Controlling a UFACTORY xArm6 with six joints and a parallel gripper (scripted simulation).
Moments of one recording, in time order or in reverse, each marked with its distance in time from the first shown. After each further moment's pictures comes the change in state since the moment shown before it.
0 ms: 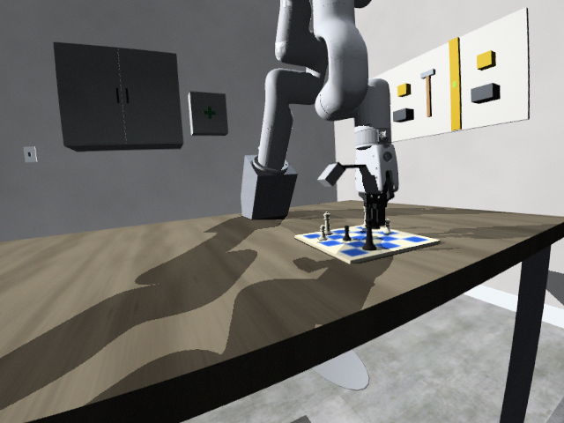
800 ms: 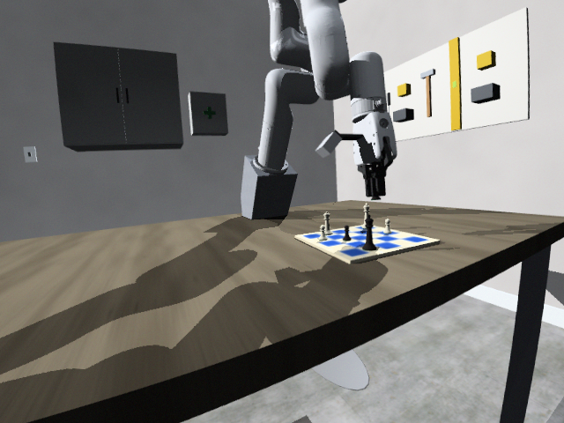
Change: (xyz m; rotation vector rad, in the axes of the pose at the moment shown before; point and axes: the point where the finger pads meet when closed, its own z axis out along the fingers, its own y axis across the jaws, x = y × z) arm -0.001 -0.001 -0.064 0.088 0.010 0.004
